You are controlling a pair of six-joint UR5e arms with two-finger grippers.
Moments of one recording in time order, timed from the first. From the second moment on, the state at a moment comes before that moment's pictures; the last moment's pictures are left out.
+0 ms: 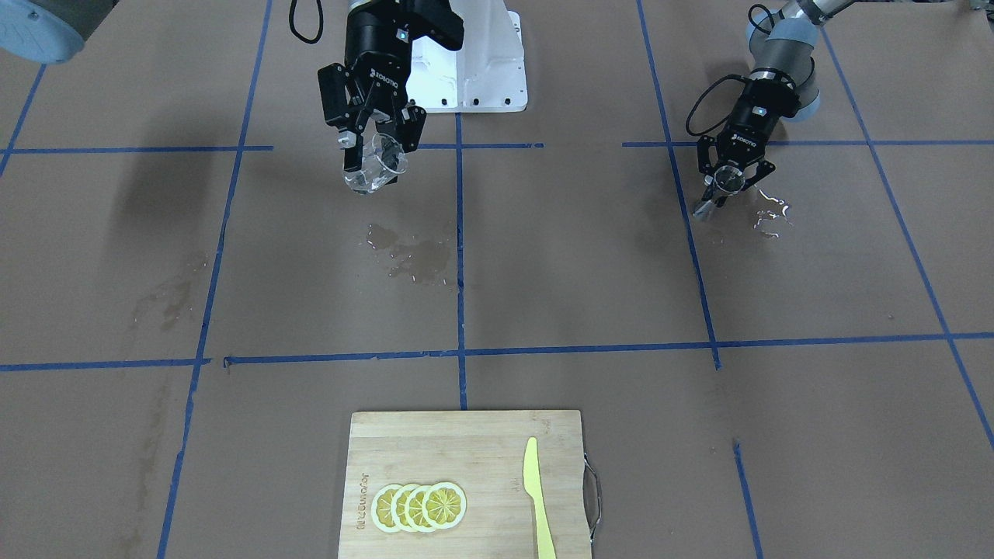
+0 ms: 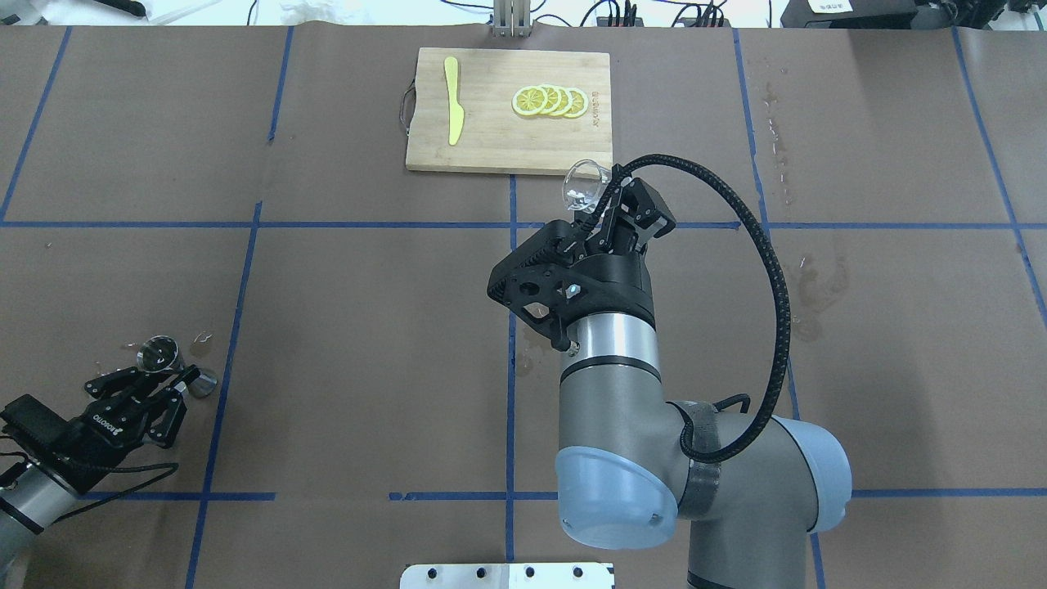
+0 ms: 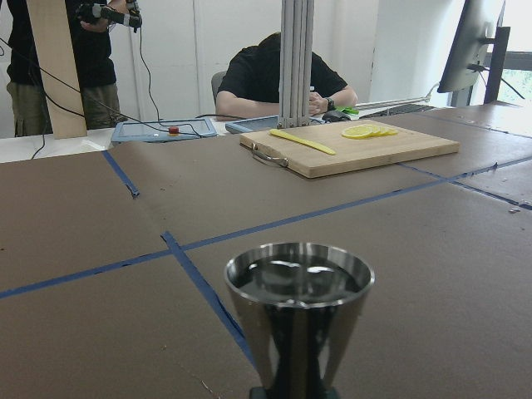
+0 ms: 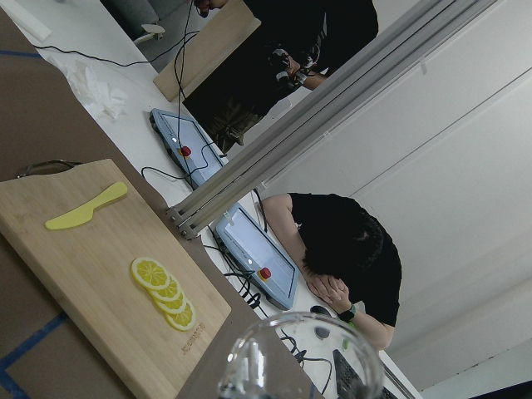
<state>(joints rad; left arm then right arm) -0.07 -1.45 -1.39 -3.58 -0.71 -0.56 0.20 -1.01 2.03 -1.69 0.46 0.51</state>
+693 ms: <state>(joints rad) -0.07 -1.45 -1.39 -3.58 -0.71 -0.56 0.20 -1.01 2.03 -1.69 0.46 0.52</state>
